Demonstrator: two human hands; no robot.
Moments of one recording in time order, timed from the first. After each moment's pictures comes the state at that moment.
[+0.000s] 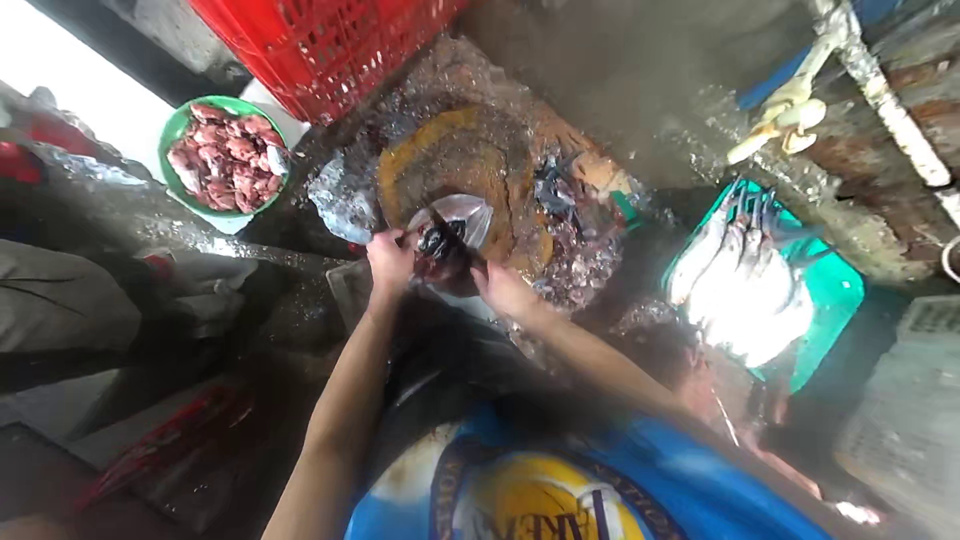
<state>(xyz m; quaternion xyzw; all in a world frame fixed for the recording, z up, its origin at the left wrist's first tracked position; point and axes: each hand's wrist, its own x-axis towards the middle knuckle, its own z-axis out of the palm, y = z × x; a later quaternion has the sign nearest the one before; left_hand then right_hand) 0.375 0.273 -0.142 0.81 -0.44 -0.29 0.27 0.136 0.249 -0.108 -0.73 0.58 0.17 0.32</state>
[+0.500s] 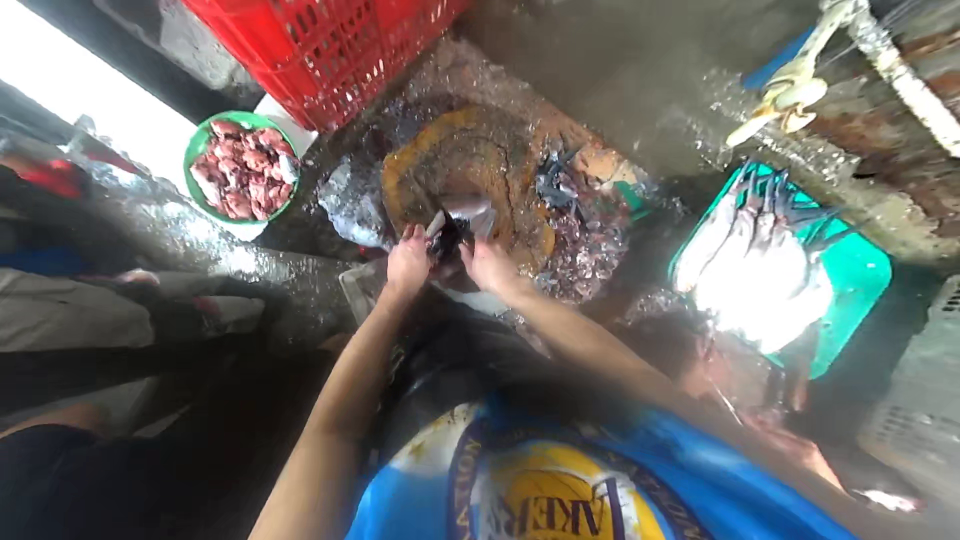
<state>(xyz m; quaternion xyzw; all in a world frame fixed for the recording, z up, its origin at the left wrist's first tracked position) 0.352 0.281 -0.147 0.76 -0.57 -0.30 0.07 0.170 0.244 -0.123 -0.72 0.61 0.11 0.30</state>
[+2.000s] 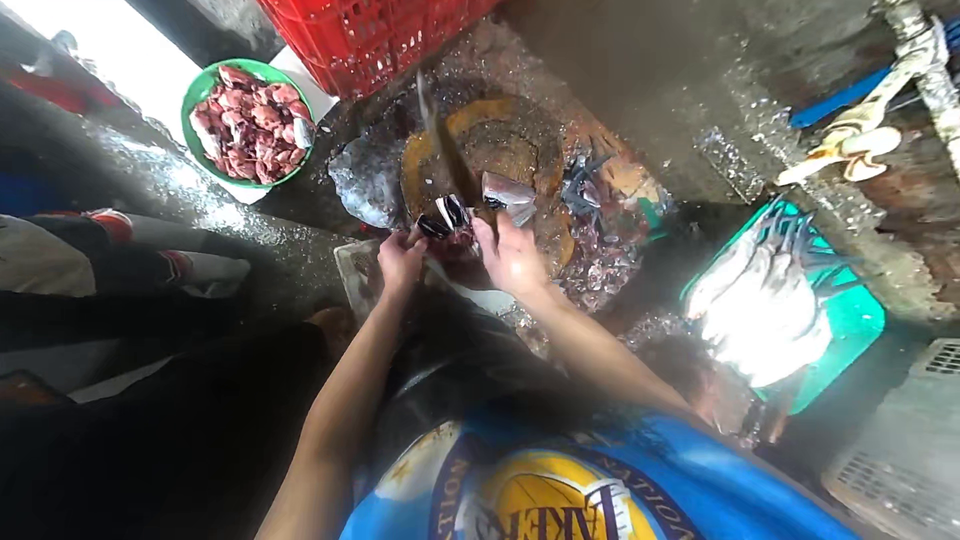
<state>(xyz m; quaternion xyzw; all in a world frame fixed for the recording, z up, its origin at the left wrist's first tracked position) 0.376 0.299 -0.163 0.80 -0.20 -0.44 0.35 0.185 0.239 -0.056 -0.77 0.55 -0.08 0.30</state>
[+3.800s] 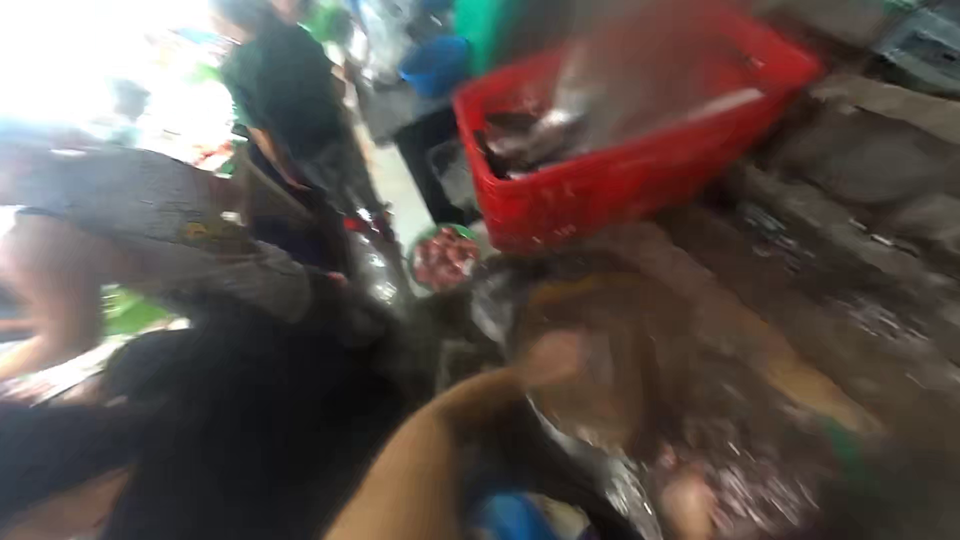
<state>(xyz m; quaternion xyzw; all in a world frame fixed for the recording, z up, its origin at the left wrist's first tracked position) 0.327 0.204 -0.082 0.75 -0.56 -0.35 0.05 0.040 0.269 -0.140 -0.68 0.70 -0.05 0.22</state>
